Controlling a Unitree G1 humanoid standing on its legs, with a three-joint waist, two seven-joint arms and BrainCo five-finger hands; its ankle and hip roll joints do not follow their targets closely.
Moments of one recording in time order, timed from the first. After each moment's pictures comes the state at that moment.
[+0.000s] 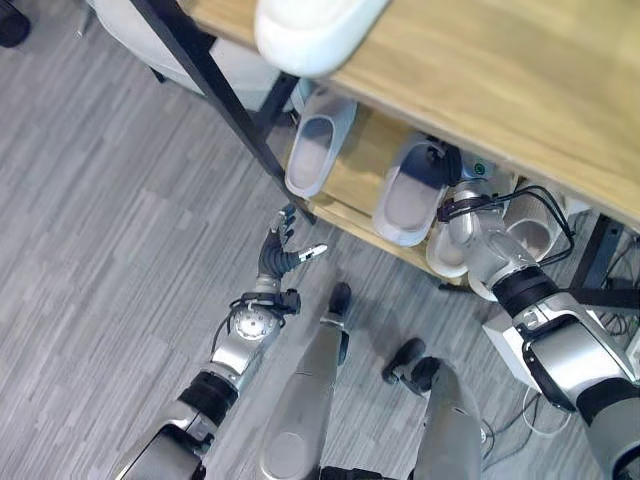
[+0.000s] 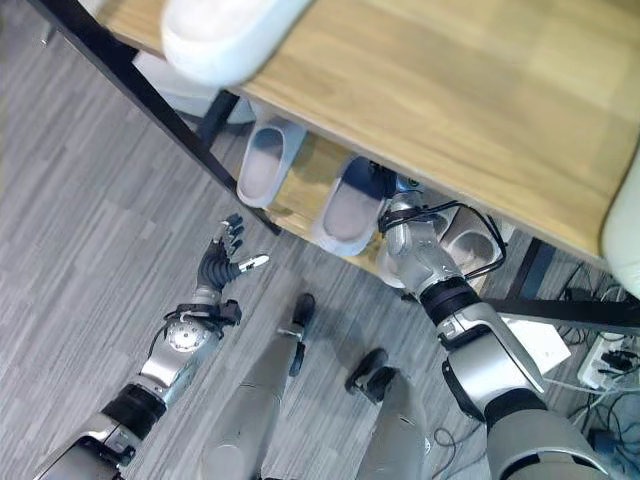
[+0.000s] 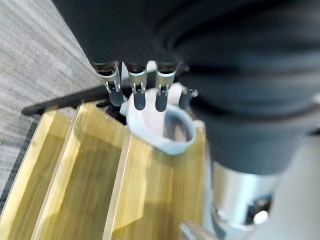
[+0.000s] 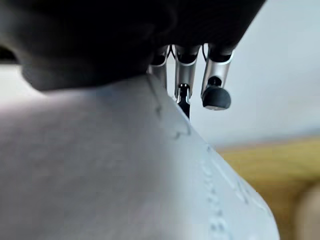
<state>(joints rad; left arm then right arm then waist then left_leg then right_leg) -0.43 0.37 -0.48 0.35 -0.39 -0.32 0.36 -0.96 -0.46 0.50 0.71 -0.57 0.10 -0.63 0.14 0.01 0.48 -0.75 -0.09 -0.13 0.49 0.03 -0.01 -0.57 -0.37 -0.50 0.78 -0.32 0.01</state>
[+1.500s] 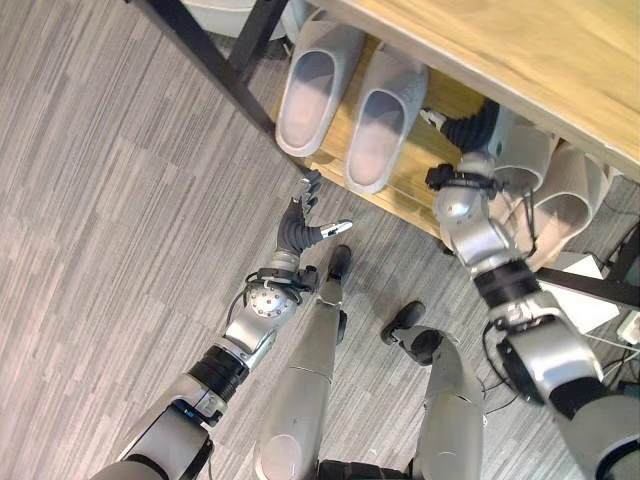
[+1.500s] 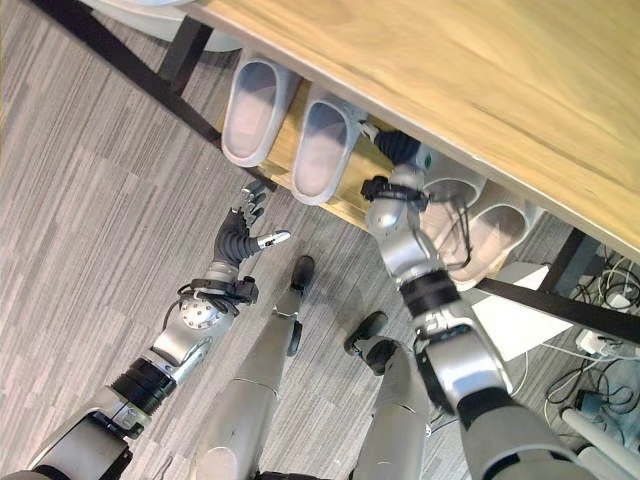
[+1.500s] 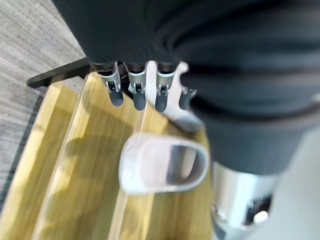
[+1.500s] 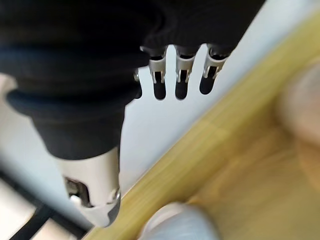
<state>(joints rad) -0.47 0.37 -0.52 0.28 -0.39 -0.31 0.36 -0.87 -0.24 0.22 0.51 -0.20 0.07 -0.83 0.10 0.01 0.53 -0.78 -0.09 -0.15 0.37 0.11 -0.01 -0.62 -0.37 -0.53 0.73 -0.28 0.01</state>
